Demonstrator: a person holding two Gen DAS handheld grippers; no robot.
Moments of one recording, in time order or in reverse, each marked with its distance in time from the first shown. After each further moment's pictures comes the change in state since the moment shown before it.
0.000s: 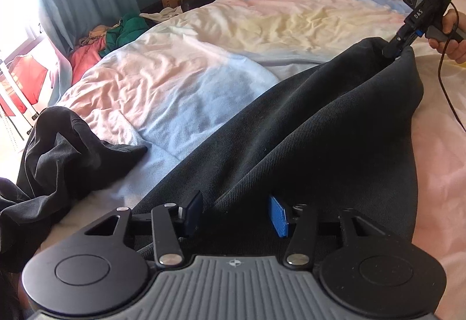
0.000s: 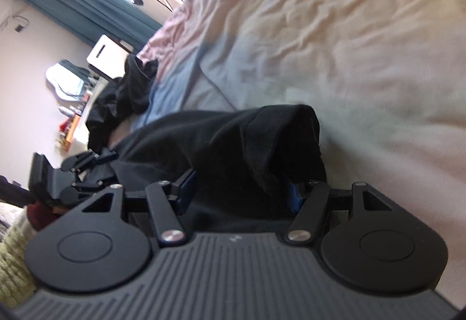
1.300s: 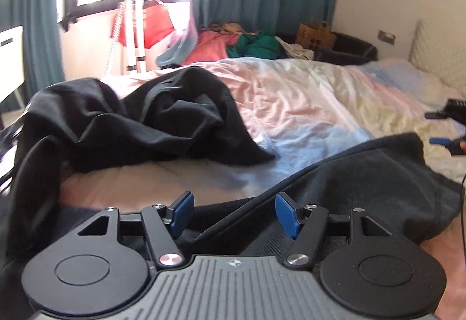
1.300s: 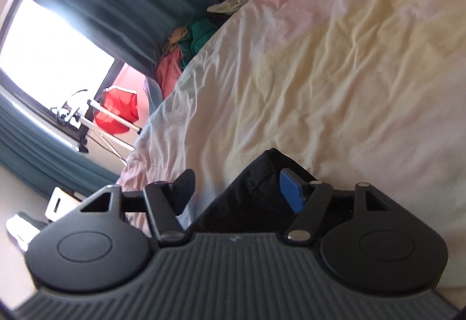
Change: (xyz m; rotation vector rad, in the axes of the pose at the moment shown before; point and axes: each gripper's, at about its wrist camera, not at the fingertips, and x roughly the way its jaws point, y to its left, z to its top) left arm -0.093 0.091 -0.066 -0.681 -0.181 0.267; right arm 0.020 0.055 0.039 0.377 -0.623 -0.181
